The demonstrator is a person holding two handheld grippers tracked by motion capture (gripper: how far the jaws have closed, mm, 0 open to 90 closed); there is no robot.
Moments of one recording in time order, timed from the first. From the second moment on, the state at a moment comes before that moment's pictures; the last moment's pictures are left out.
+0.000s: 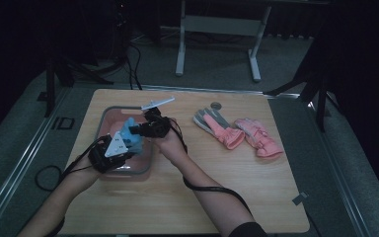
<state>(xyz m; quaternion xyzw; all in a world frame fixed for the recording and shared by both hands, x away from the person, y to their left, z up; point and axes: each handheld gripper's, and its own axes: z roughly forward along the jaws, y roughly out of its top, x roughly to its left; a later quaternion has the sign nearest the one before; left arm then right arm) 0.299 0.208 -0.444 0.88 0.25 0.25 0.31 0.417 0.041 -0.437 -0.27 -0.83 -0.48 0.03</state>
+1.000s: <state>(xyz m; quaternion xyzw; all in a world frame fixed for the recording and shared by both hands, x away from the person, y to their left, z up) 0.356 0.196 -0.483 0.91 0.27 0.19 0.24 0.453 0.054 -0.487 -0.31 -0.86 -0.41 0.02</state>
